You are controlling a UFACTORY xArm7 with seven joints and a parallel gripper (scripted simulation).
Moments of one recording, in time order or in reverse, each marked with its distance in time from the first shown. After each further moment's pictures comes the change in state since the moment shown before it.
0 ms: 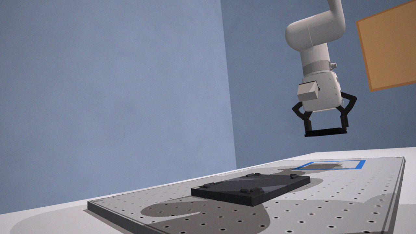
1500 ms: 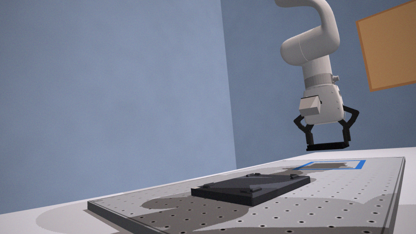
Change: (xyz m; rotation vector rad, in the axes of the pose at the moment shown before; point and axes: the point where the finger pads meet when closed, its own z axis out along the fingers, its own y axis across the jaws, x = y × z) arm 0.001 0.000 0.037 0.002 0.000 0.001
